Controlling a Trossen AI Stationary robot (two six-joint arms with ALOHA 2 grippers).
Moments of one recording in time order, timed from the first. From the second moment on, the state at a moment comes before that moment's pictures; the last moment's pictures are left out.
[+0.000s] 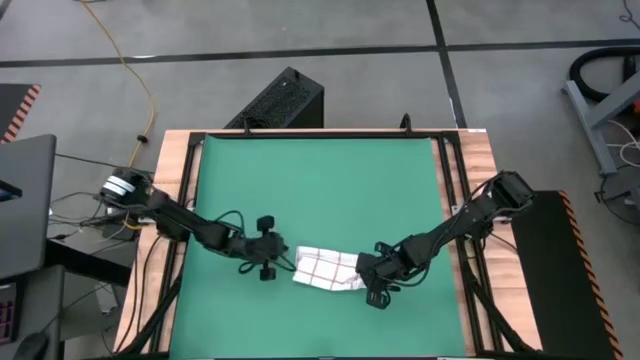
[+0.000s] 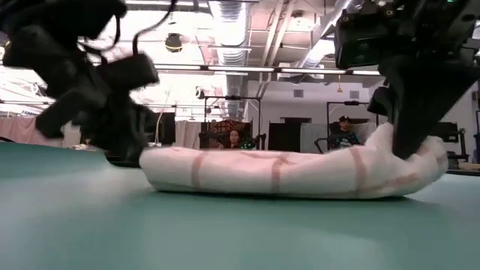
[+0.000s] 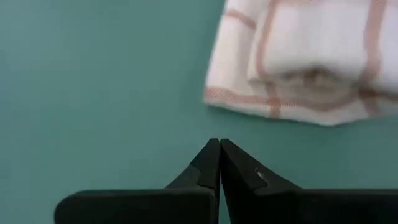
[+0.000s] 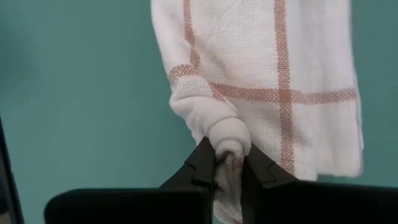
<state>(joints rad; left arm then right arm) -0.35 1.54 0.51 0.26 -0.38 -0.24 0.49 1.64 0.98 -0.43 0.07 0.77</state>
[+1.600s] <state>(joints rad) -0.21 1.83 0.64 0.47 0.04 -0.04 0.43 1.64 0.98 -0.37 -0.12 0.57</state>
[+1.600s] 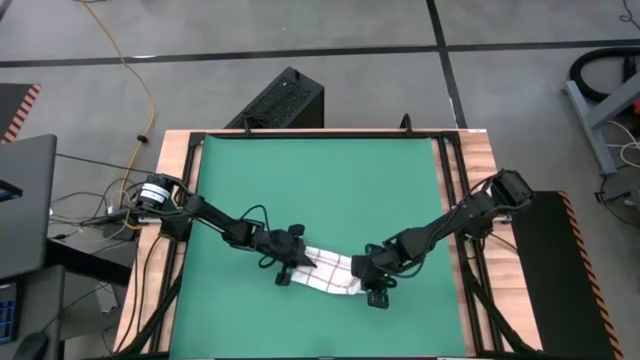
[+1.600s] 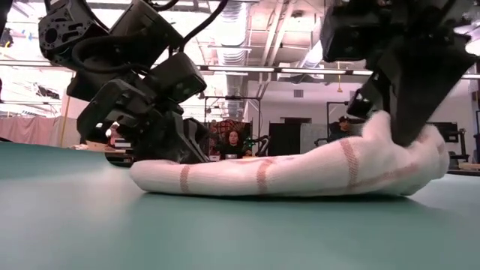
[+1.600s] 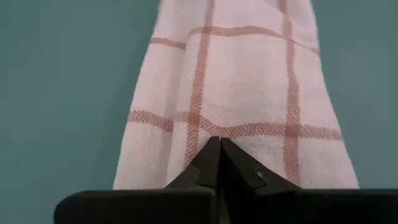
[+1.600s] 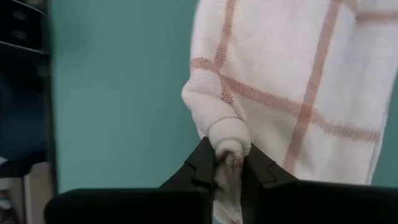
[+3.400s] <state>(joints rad) -0.29 1.86 0.61 0.52 0.07 -0.35 0.22 1.56 0.94 -0.51 0.02 0.80</state>
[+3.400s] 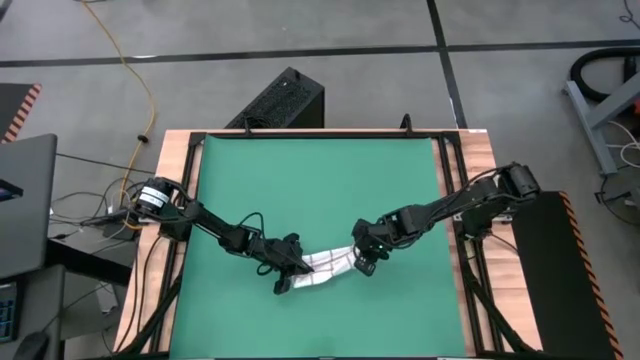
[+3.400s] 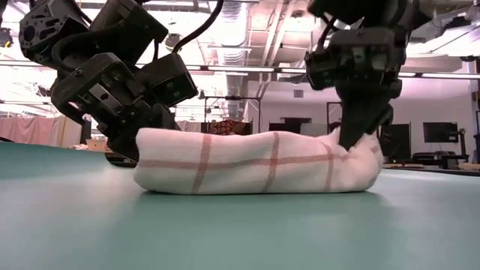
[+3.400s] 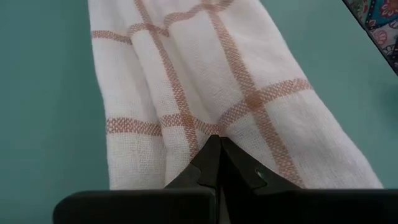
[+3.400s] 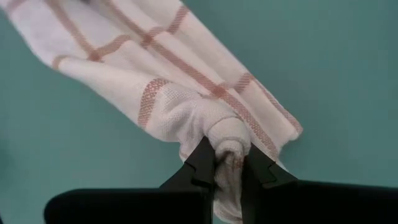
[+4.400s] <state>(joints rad) -0.30 1.86 0.60 0.56 0.13 -0.38 0.06 1.65 0.76 -0.21 -0.09 0.74</state>
